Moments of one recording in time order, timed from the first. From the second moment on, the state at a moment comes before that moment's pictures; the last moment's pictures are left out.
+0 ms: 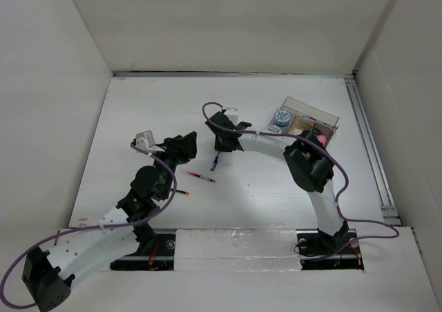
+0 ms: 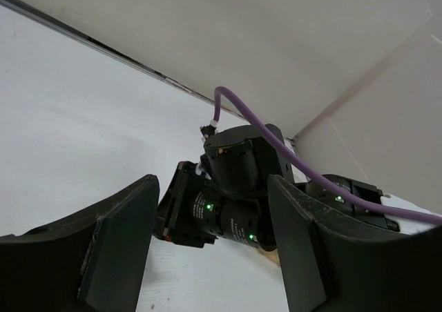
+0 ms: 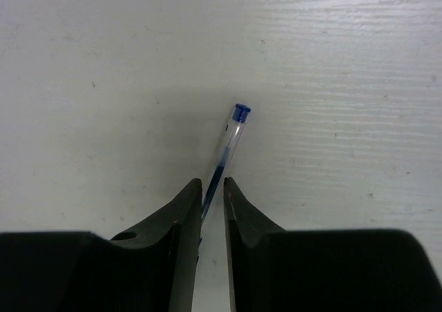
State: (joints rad) left arm -0.80 0.62 0.38 0.40 -0.61 -0.61; right arm 0.82 2.14 1.59 -0.44 0.35 0.79
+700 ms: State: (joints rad) left arm -0.80 0.53 0.36 0.40 -0.66 -0.61; right arm 0.83 2.09 1.51 -0.42 0.26 0.72
